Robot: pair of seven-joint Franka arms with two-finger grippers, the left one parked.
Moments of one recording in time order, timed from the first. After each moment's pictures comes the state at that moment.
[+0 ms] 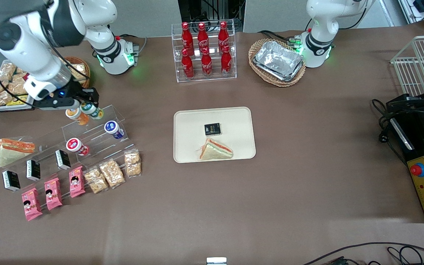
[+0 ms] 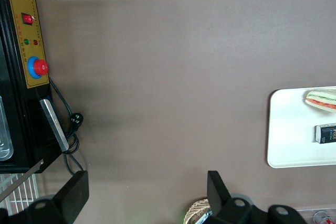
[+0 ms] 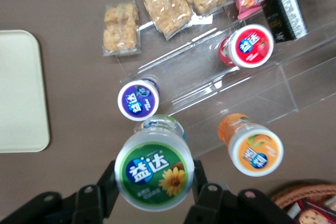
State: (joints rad) arm 0.11 -0.42 0.01 -2.40 0.03 1.98 0.11
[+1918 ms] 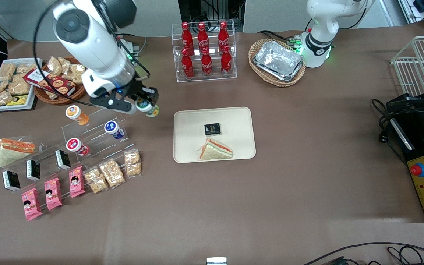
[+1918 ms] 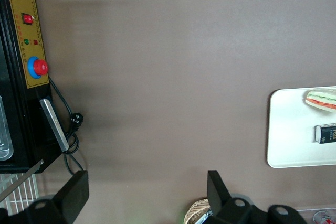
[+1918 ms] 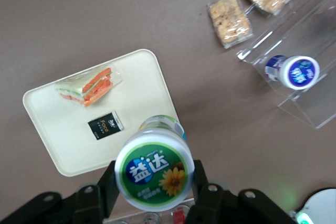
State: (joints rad) arm 0.51 0.00 0.01 -1.79 0.13 1.77 0.82
